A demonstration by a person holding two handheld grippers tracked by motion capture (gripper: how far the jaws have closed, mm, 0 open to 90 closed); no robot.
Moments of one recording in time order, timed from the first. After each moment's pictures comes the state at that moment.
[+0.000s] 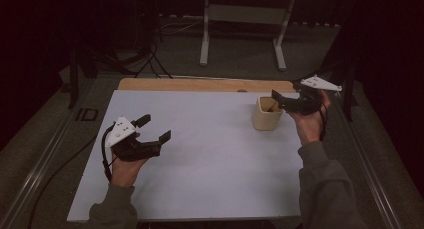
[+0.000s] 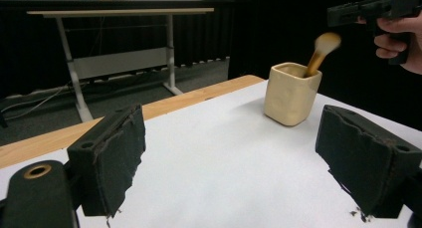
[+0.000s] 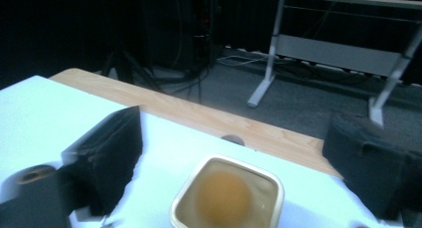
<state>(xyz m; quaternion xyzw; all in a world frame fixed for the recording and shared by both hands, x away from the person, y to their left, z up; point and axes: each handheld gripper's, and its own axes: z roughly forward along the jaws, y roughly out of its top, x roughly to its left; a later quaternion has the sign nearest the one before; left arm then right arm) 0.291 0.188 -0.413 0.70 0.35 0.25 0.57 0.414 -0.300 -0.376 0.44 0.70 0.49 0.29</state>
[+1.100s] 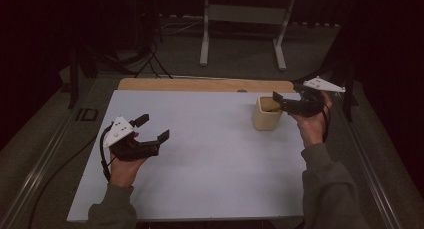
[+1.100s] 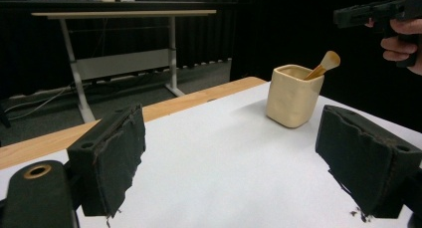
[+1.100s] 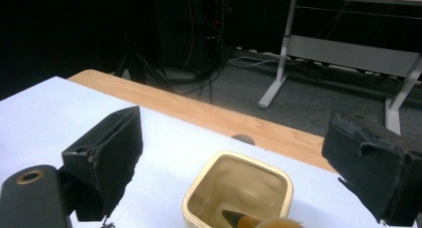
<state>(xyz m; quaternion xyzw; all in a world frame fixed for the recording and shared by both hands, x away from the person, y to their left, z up) 0.290 0.191 -0.412 0.69 0.35 0.25 0.58 0.407 -0.304 -0.374 0.43 0.70 0.50 0.28</state>
